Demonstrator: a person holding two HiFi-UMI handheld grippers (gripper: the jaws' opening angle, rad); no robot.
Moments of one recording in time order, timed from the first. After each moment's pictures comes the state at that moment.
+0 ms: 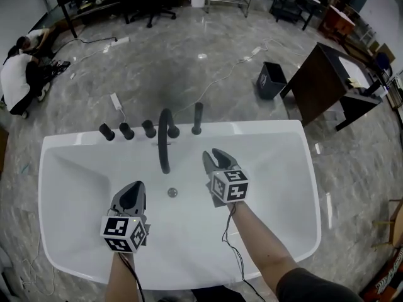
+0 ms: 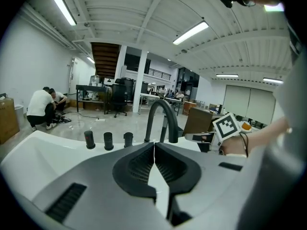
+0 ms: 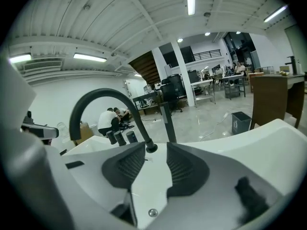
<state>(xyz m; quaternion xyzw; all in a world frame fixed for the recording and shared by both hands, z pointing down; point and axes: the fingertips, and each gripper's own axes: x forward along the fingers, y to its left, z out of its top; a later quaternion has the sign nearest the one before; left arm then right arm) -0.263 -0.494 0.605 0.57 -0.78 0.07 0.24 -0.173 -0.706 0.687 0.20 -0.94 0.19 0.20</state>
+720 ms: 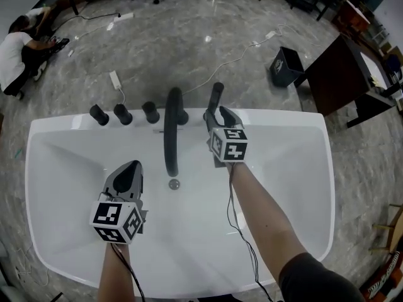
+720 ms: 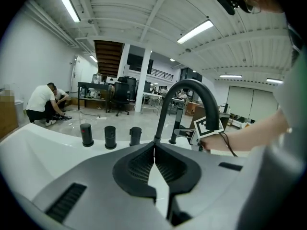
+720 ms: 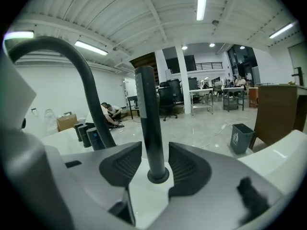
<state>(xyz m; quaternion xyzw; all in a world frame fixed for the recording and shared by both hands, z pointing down) -0.326 -0.536 0.687 0.56 -0.79 0.06 0.24 -0.283 -0.811 0.779 0.24 -0.94 0.12 0.19</state>
